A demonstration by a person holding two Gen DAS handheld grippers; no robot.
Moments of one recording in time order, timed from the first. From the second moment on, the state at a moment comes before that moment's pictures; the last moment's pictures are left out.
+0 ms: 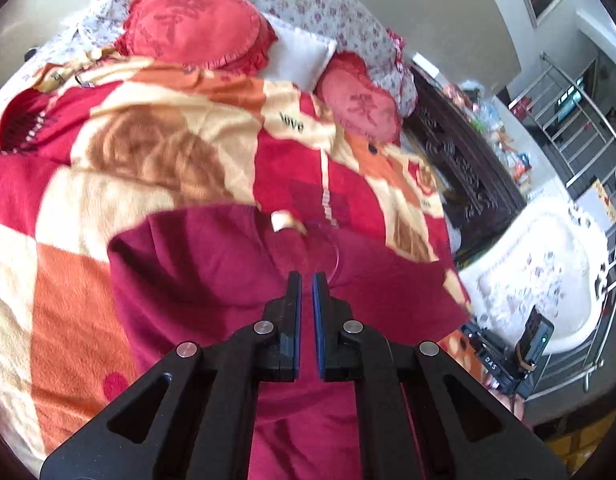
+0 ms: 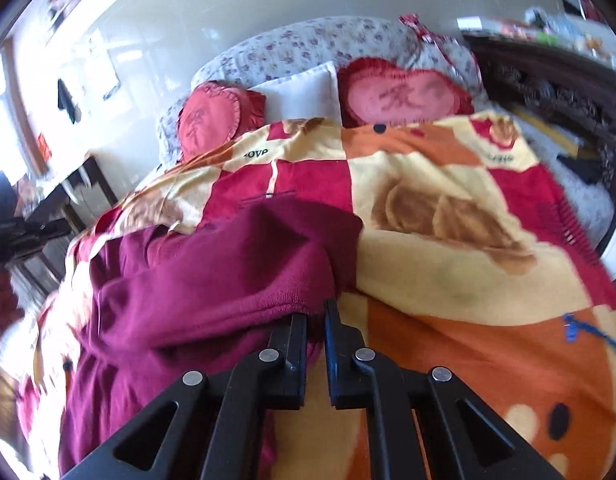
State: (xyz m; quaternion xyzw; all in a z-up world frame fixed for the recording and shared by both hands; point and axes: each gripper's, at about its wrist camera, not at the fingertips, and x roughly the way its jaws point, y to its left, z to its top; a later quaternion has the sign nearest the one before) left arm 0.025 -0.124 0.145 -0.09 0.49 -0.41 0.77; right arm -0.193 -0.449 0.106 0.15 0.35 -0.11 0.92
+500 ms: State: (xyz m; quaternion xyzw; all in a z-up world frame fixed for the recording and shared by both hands) left arm -0.019 -0.150 0.087 -0.02 0.52 -0.41 0.75; right arm -0.204 -0.483 0.113 0.23 0.37 -0.10 0.89
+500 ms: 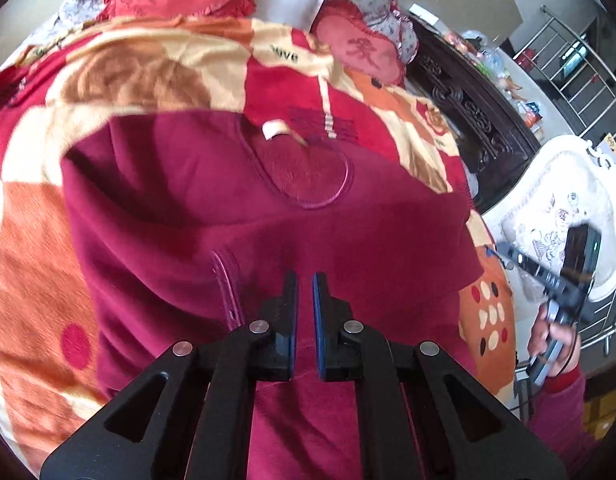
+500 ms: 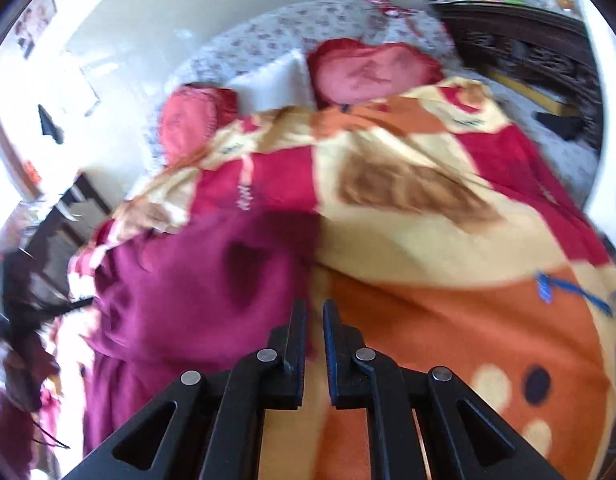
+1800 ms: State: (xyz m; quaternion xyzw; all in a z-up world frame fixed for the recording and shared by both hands) left arm -0.019 -0.159 0.046 -0.06 0.55 -0.34 0.76; right arm -0.192 -0.463 0.095 0.29 0.38 -0.06 0.88
